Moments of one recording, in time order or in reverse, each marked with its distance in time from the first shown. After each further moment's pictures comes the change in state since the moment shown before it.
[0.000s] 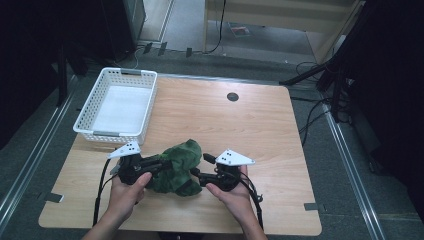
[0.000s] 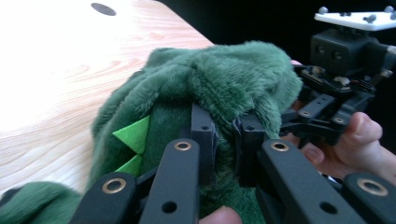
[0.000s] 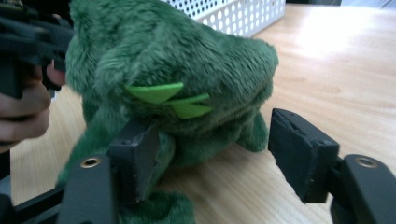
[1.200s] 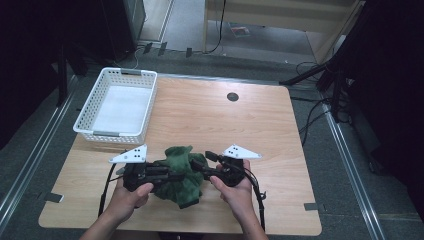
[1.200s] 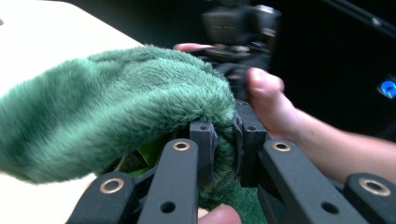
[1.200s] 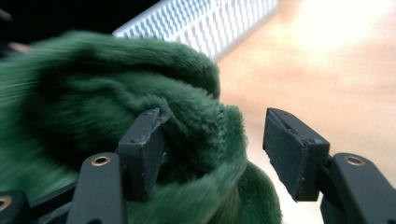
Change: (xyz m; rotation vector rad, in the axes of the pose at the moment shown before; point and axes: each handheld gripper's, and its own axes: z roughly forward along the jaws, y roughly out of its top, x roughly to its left) left arm -0.020 0.002 0.005 0.045 -0.283 0.158; right arm -0.012 0.007 -0.003 0.018 0.027 0.150
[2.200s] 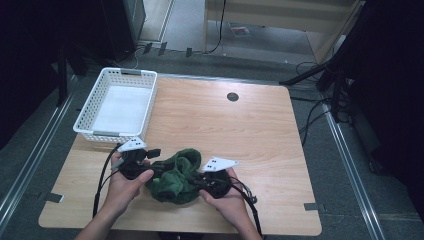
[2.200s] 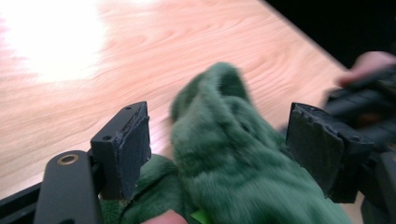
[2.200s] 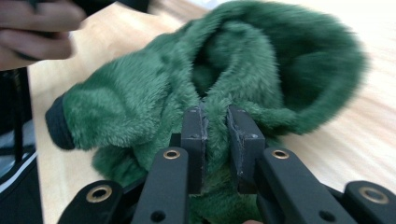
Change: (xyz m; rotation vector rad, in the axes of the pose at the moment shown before) left arm 0.035 -0.003 -0.005 0.126 0.528 -0.177; right arm 0.025 -0.028 0.024 0.230 0.058 -0.192
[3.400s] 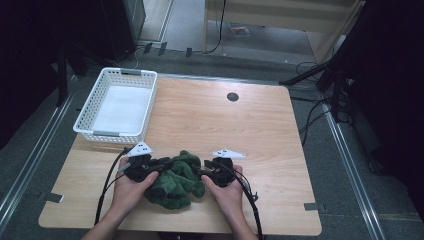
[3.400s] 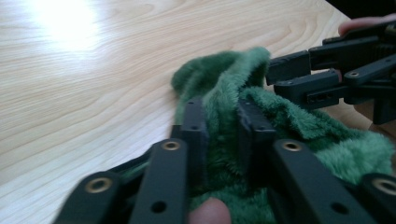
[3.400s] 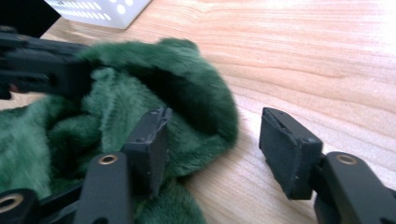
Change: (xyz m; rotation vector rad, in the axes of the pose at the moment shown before) left arm 0.013 -0.018 0.015 0.044 0.012 0.021; right arm -0.036 -0.003 0.012 -0.038 -0.209 0.346
